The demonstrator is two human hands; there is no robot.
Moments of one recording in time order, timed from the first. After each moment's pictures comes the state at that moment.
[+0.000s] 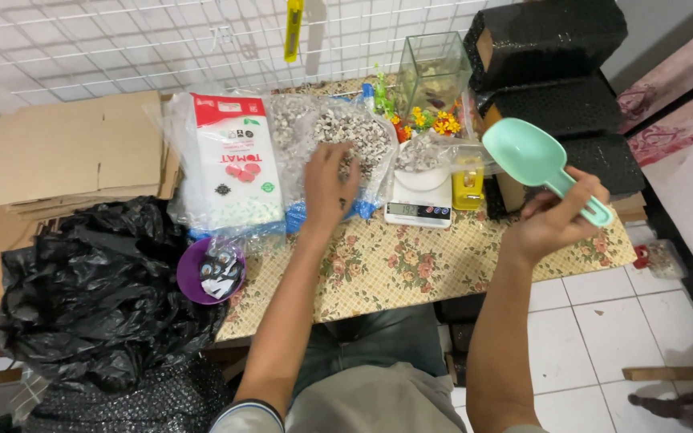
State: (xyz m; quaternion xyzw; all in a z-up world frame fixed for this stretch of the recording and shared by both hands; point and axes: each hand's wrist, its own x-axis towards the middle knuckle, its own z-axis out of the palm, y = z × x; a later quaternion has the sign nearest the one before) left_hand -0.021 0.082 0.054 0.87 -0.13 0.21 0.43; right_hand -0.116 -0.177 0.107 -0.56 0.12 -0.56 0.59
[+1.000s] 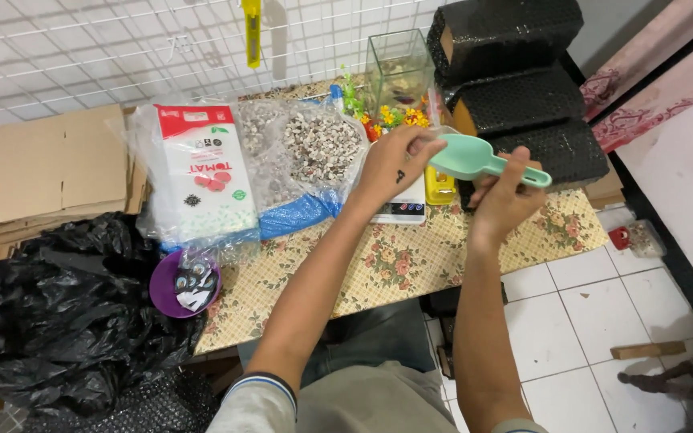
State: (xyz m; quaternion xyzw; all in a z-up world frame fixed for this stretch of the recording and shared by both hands) left_hand -0.023 -0.035 0.125 0.79 -0.30 0.06 0.53; right_hand -0.098 -0.170 0.105 -0.55 0.14 -0.53 0.62
